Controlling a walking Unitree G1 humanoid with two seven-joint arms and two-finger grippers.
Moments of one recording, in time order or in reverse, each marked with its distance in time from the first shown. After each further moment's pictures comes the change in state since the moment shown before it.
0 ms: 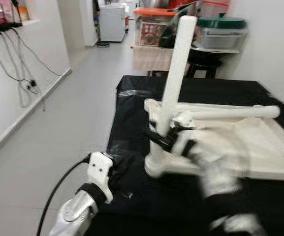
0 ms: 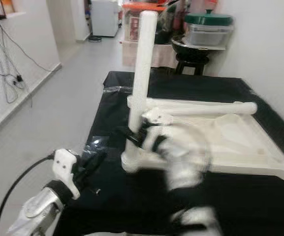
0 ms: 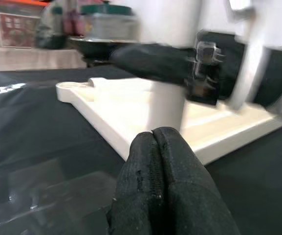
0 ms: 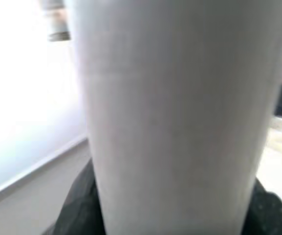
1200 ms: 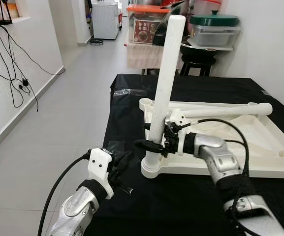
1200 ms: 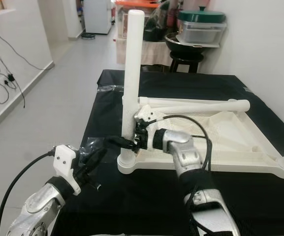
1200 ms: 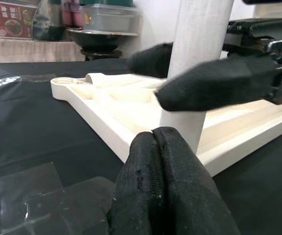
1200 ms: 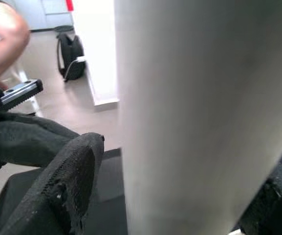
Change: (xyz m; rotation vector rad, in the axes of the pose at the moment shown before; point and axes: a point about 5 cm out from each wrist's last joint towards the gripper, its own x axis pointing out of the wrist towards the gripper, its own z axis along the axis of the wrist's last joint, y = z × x) left arm 0.008 0.003 0.000 -0.014 -0.003 0.004; right arm 0.027 -0.032 0.027 -0.138 0.248 0.811
